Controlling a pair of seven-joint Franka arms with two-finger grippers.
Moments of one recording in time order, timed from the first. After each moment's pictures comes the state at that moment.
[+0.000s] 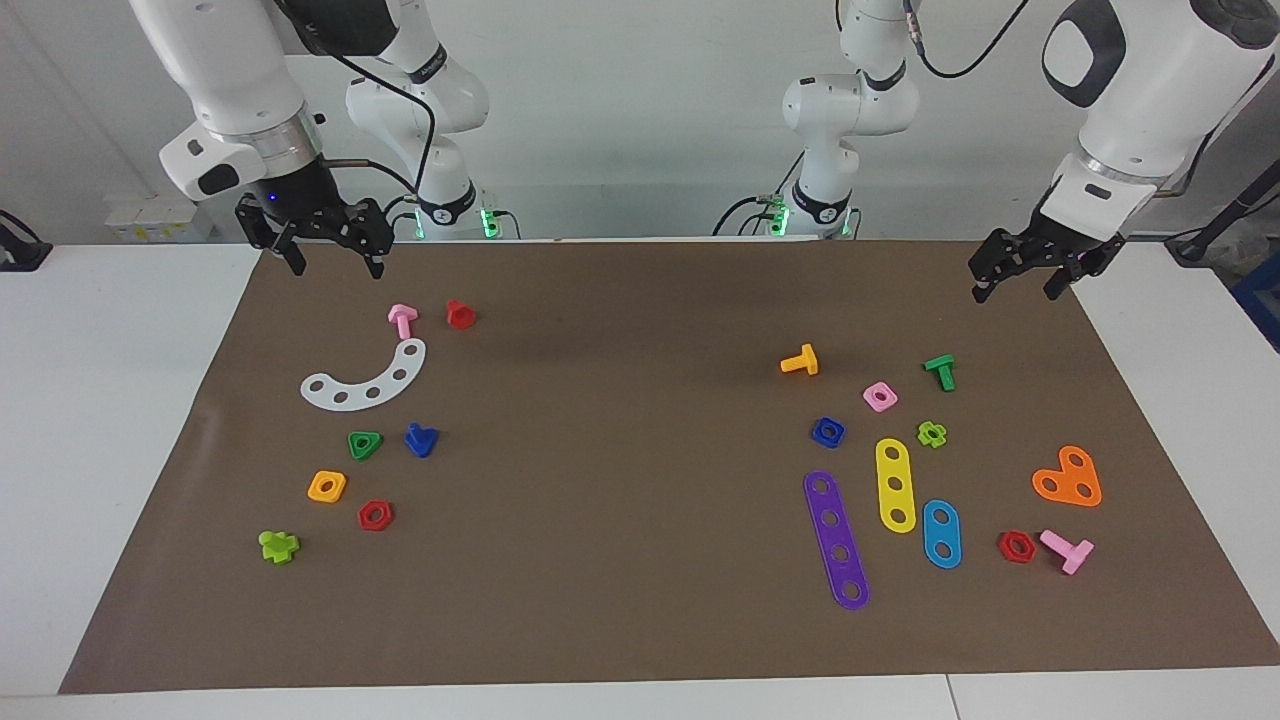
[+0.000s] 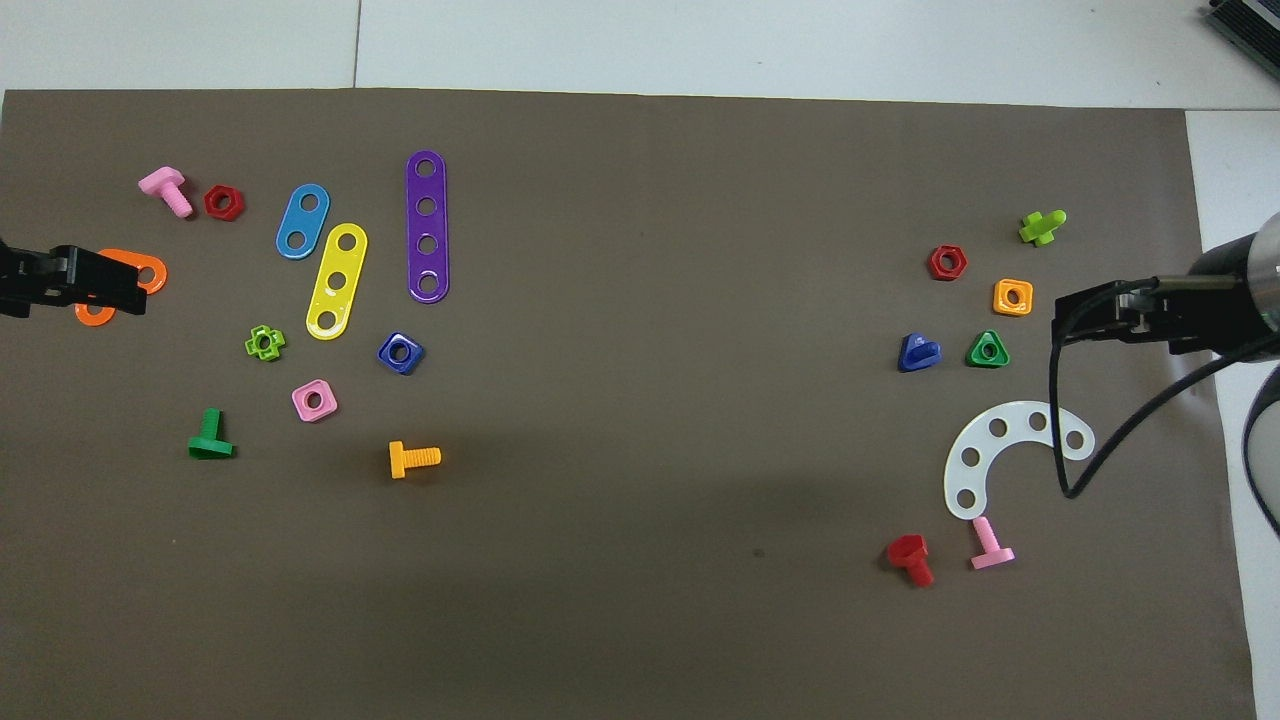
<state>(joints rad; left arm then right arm) -0.08 0.04 0.07 -1.56 0.00 1.61 0.03 0.06 -0.03 0.00 -1.61 -0.01 1.58 0.15</state>
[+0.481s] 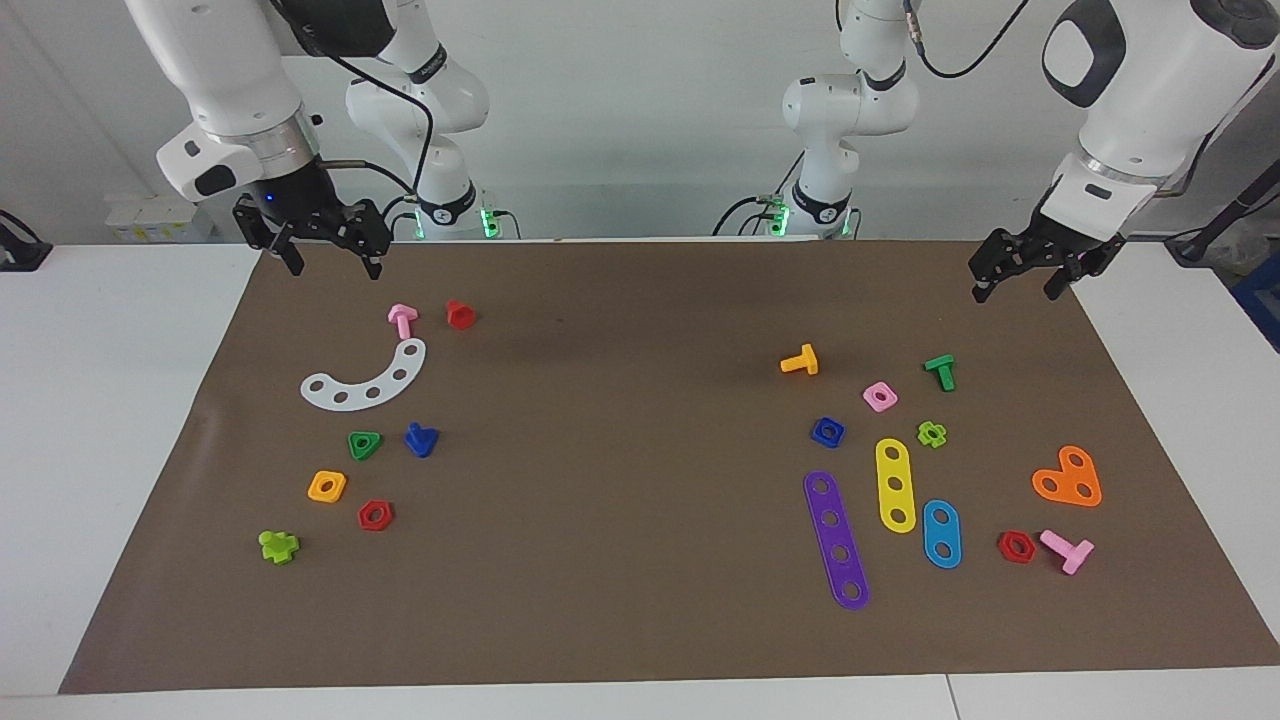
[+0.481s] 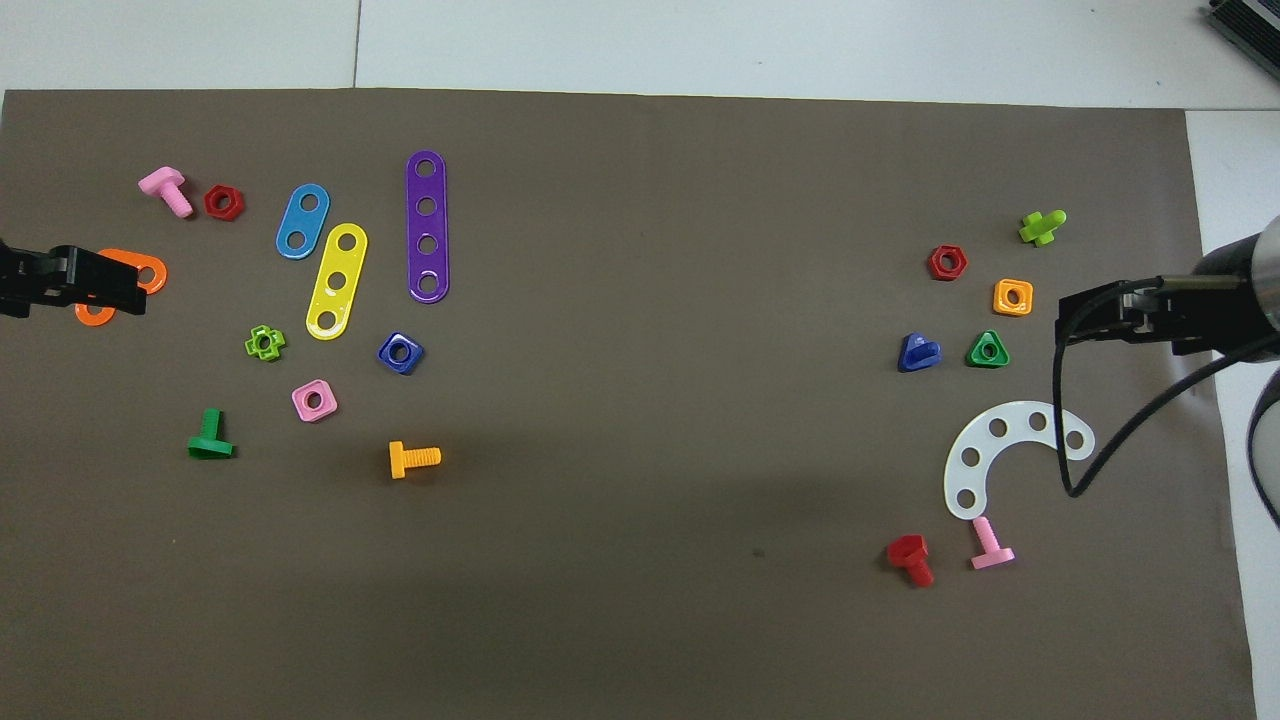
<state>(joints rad) -0.08 0.04 0.07 -1.56 0.00 1.61 0.03 0.06 -0.03 -0.01 -1.61 -0.01 1.58 0.15</state>
